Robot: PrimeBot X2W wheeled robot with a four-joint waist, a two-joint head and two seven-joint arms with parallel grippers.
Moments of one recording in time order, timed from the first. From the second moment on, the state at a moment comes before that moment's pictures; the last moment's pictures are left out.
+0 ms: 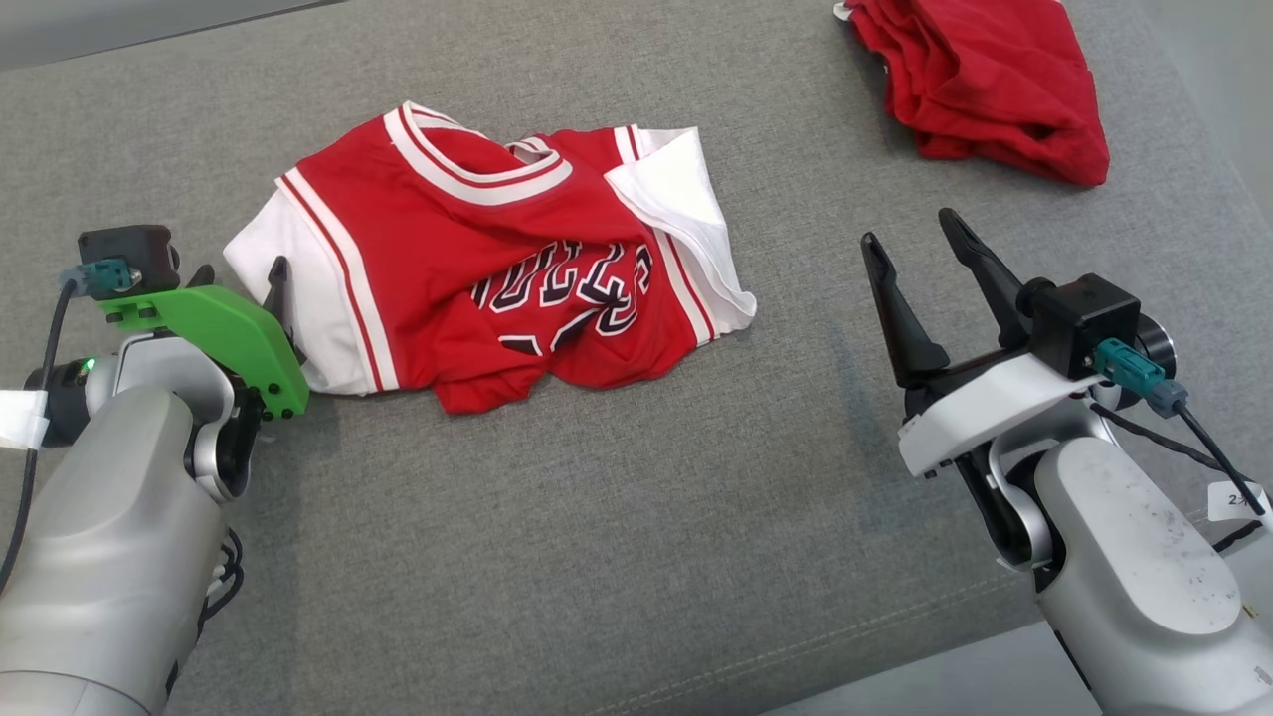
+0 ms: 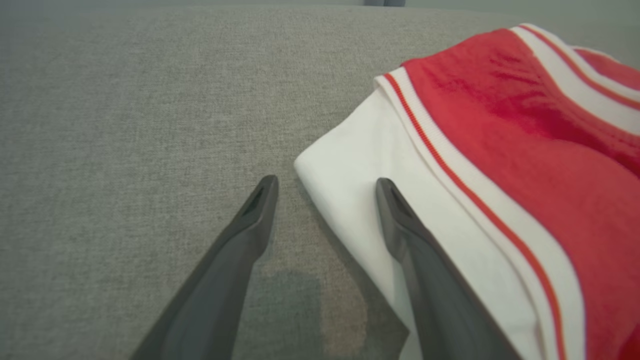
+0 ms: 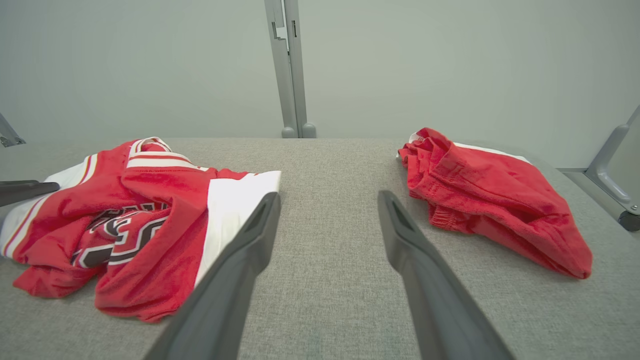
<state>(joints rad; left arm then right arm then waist) -0.77 0.25 -0.57 0.89 -0.79 0.07 -0.03 -0.33 -0.22 0.42 0.16 0.33 -0.06 -0.18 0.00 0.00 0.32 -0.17</state>
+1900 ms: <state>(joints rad) -0.99 0.02 -0.65 0.30 -1.35 0.07 -0.21 -0.34 -0.13 0.49 0.27 0.35 -0.03 -0.21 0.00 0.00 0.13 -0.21</state>
